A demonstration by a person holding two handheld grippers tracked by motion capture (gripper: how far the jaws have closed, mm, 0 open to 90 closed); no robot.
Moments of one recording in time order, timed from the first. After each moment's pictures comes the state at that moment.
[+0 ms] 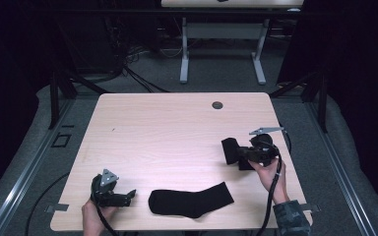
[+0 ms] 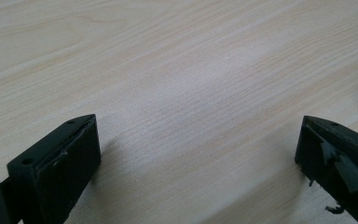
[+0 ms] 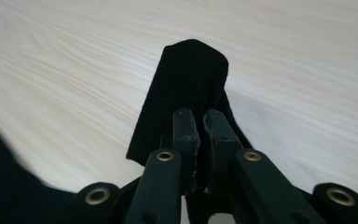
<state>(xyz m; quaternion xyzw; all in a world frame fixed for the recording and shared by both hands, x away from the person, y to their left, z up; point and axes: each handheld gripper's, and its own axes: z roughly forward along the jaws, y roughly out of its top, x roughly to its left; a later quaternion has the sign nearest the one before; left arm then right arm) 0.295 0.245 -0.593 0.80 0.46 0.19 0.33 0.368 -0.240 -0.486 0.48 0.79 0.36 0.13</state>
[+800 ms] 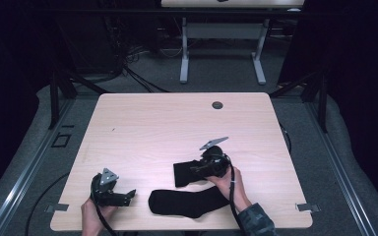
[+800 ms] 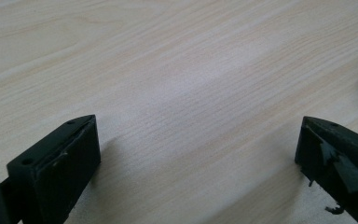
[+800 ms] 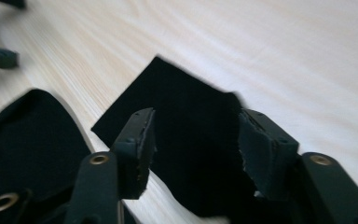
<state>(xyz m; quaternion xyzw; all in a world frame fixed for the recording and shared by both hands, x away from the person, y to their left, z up) 0.299 0.247 -0.589 0.81 0.45 0.18 0.34 0.367 -0.126 -0.527 0.39 0.85 0.35 0.06</state>
